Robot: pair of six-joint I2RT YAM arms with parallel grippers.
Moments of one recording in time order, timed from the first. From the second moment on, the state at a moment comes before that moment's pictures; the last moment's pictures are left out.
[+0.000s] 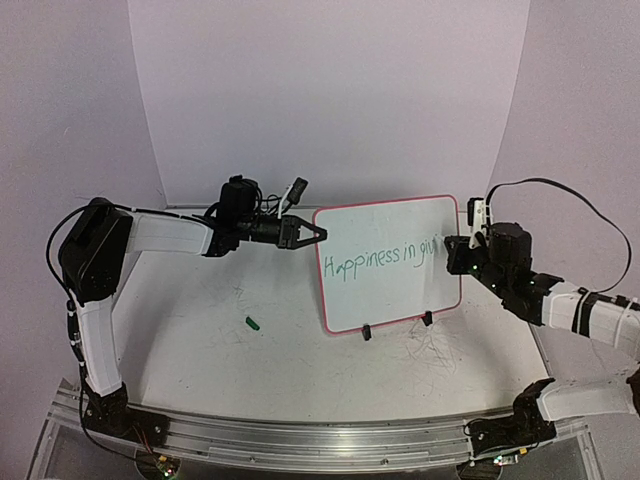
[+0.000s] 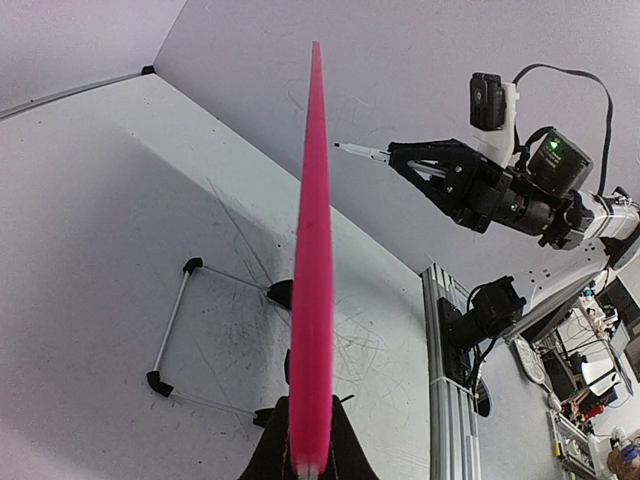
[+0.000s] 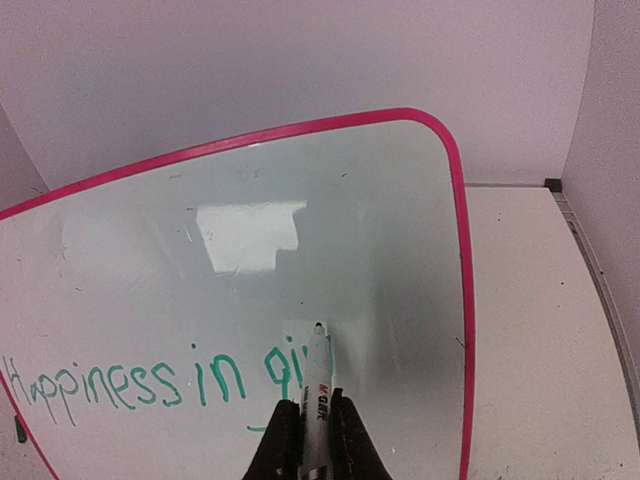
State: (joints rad) left arm -0.61 1.96 1.33 0.38 0.89 -0.41; right arm 0.46 1.11 0.62 0.20 0.21 0.23
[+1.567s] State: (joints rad) left arm -0.62 1.96 1.33 0.38 0.89 -0.40; right arm 0.43 1.13 0.62 0.20 0.22 0.25
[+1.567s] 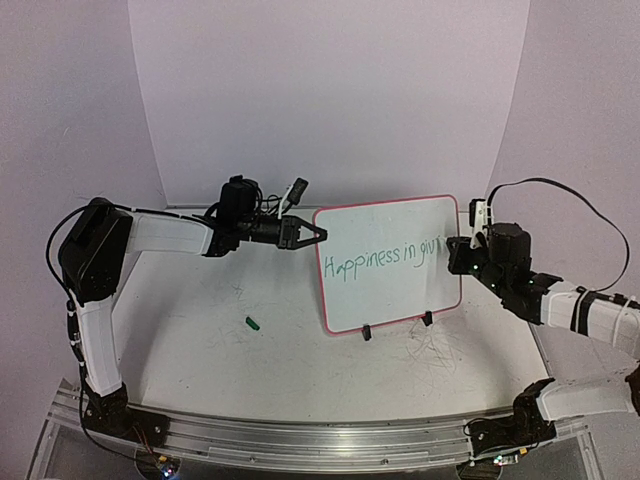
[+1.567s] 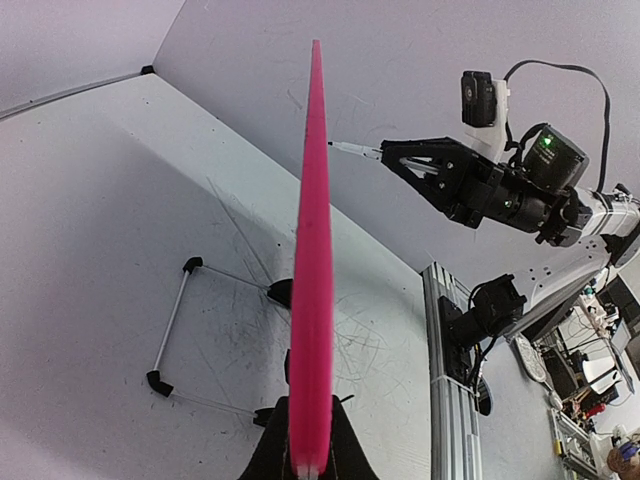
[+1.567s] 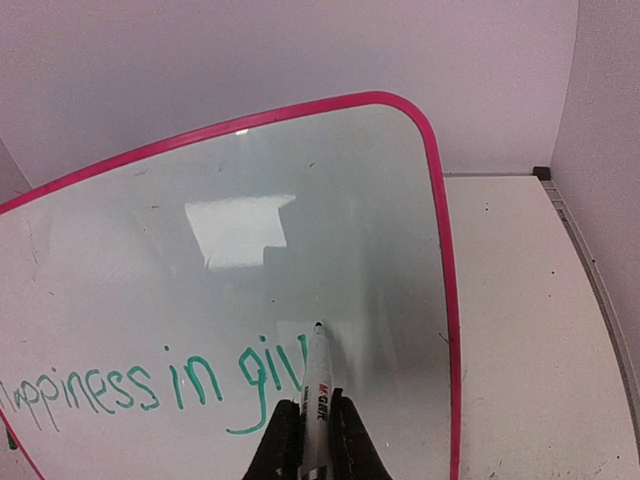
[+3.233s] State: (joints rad) left arm -0.62 1.96 1.33 0.38 0.89 -0.40; right arm 0.43 1.15 0.57 0.20 0.20 0.29
